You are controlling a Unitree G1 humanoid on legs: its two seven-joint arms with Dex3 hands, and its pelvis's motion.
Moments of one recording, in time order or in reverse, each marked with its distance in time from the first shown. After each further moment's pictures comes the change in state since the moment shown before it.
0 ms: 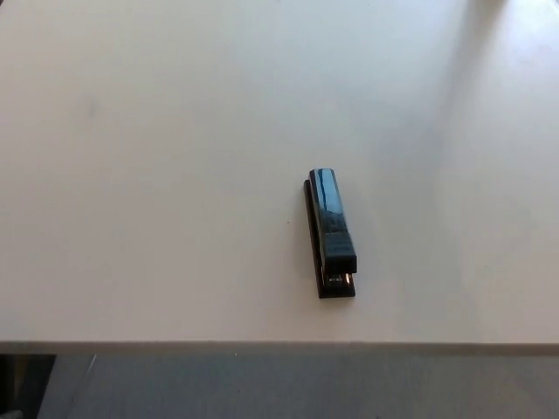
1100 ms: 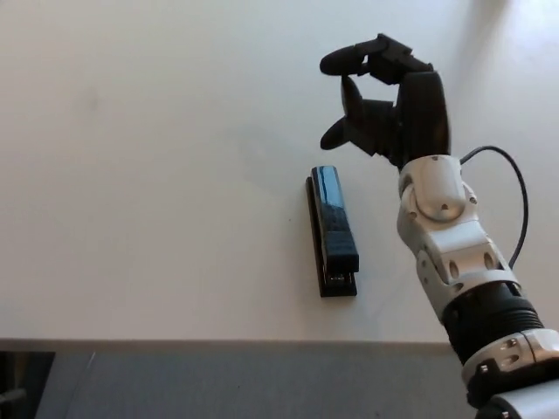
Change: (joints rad) left_arm -0.036 0.031 -0.013 0.030 -0.008 -0.073 -0.024; right_arm 0.047 0.544 0.257 0.422 0.049 0.047 0.217
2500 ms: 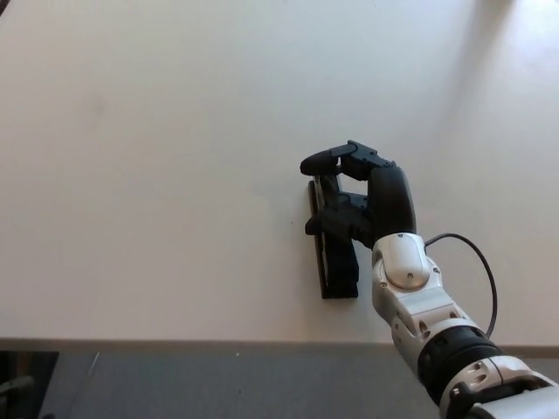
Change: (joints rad) left_arm -0.031 0.010 -0.024 0.008 0.000 -0.003 -0.004; right_arm 0.046 0.066 -0.023 0.362 -0.035 -0.133 -0.036
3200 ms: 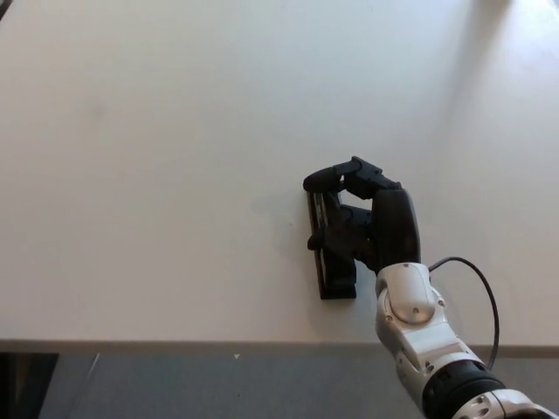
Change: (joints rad) left_arm 0.153 -0.013 -0.009 -0.001 0.000 -0.003 -0.001; right_arm 0.114 0.002 0.037 -0.036 -0.001 -0.174 -0.004
